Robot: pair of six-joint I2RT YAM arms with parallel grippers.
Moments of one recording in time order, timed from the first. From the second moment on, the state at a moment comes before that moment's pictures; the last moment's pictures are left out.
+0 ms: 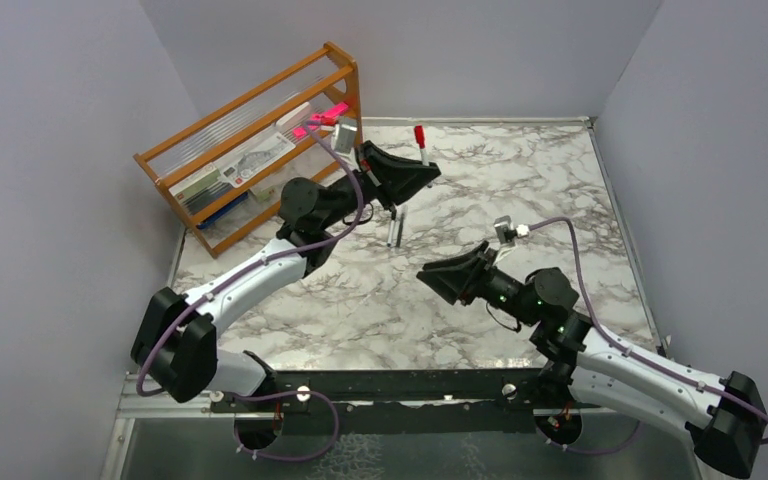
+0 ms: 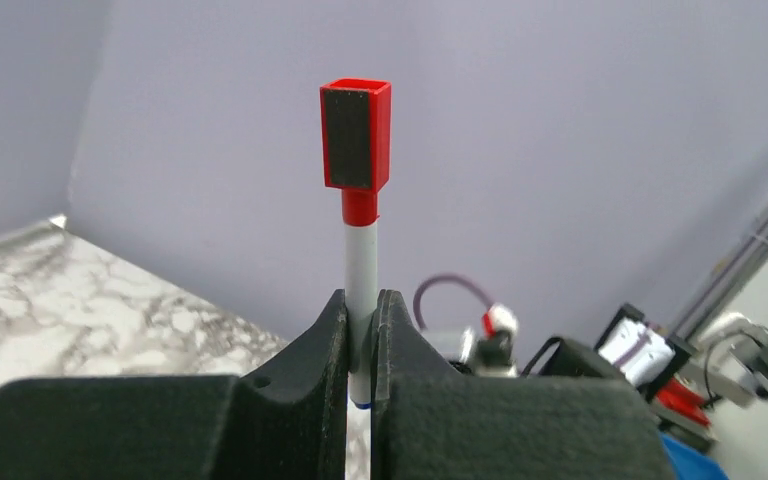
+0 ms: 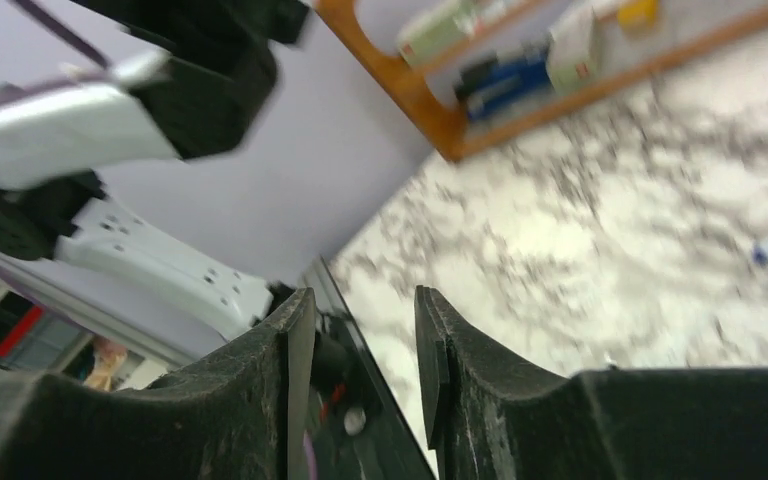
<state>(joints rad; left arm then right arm) -0.66 1.39 0.99 0.90 0.54 -0.80 0.87 0.71 0.37 0.57 -0.11 0.71</state>
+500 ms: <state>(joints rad) -0.65 1.51 0.75 0.48 0.11 -0.60 0.88 0.68 0.44 0.01 0.09 0.69</state>
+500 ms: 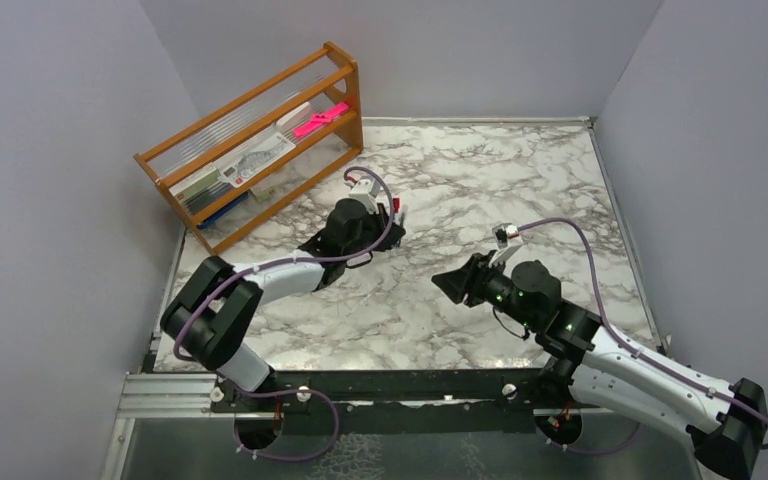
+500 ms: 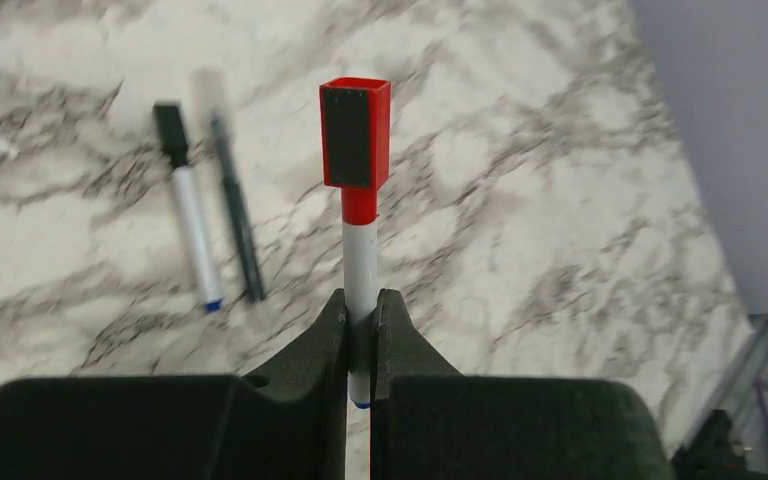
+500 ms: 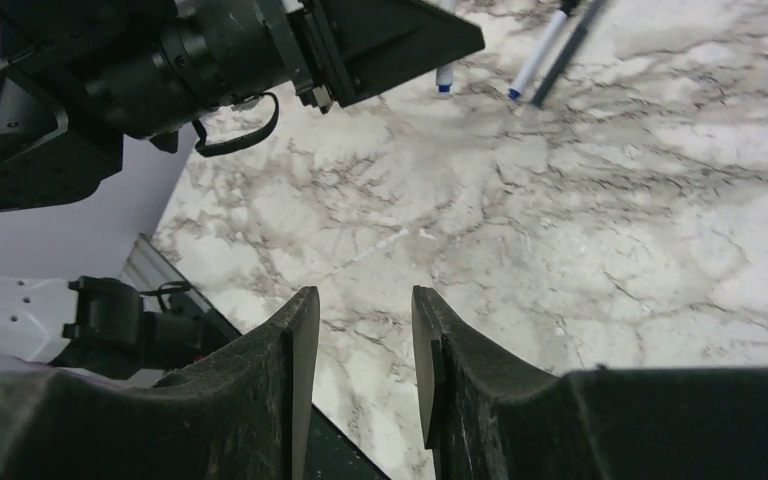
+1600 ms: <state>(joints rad) -0.67 1.33 0.81 0.19 -0.04 -0.49 0.88 0.75 0.44 -0.08 0.19 0.67</state>
